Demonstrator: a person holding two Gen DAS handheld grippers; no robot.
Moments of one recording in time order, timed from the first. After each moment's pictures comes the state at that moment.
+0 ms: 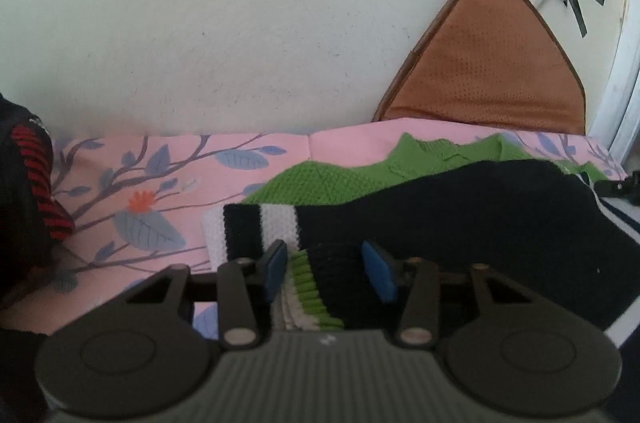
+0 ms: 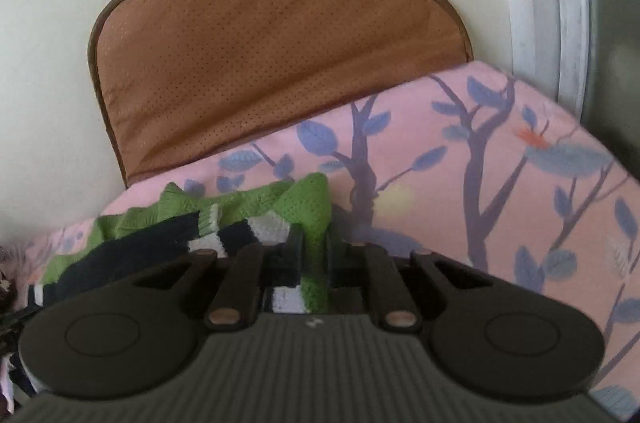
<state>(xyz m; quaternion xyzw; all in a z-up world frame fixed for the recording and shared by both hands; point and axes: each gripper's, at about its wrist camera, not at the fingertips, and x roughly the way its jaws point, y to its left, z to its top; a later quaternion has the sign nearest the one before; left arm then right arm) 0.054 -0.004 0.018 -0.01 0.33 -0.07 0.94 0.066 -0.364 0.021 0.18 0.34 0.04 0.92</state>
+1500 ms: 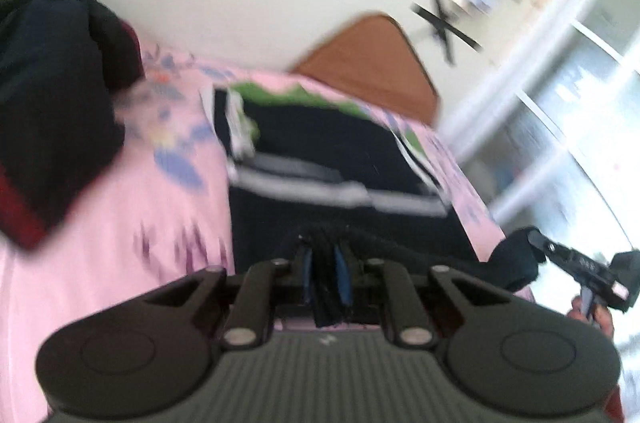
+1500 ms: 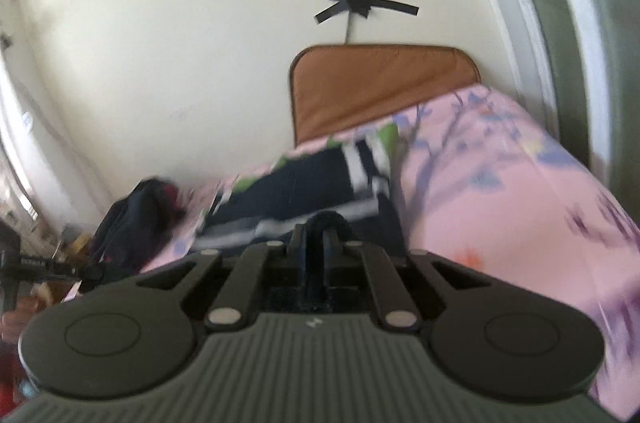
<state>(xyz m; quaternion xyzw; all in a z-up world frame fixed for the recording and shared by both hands) -0.148 0.054 0.112 -0.18 0.38 -0.18 0.89 -0.176 -0.396 0.112 0.21 0.25 0.20 0.92</state>
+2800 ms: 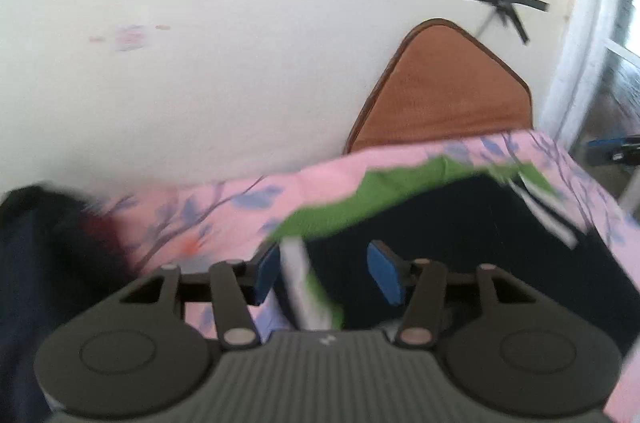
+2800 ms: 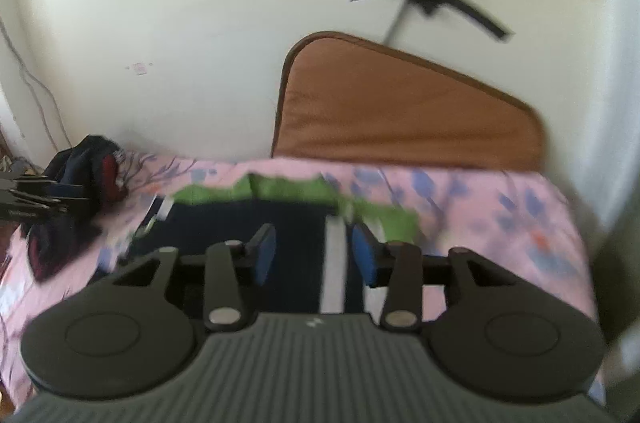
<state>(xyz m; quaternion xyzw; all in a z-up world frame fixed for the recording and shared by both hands) 0.042 -0.006 0.123 0.04 0.36 -0.11 0.93 0.042 -0.339 0.133 0.05 0.33 0.23 0.91</state>
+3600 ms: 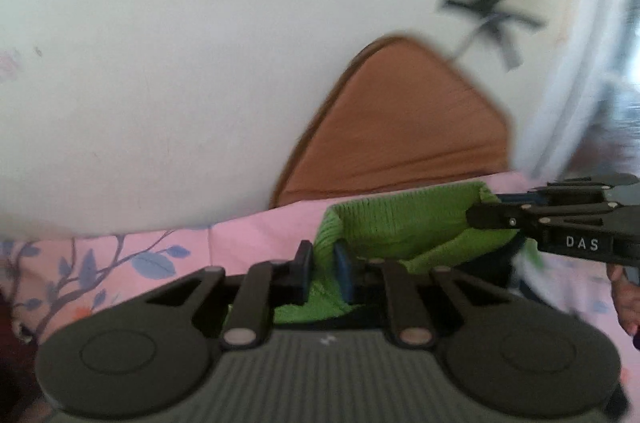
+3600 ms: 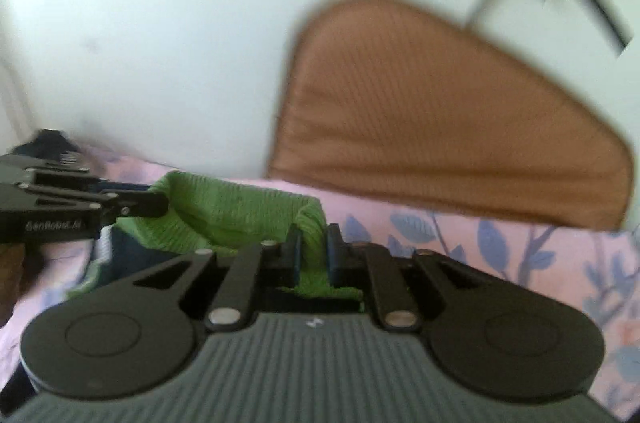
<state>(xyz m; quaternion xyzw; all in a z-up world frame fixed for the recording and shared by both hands) 0.056 -0.068 0.120 0.01 0.33 -0.17 0.93 0.103 -0.272 0.111 0.00 0.33 0.24 0.91</state>
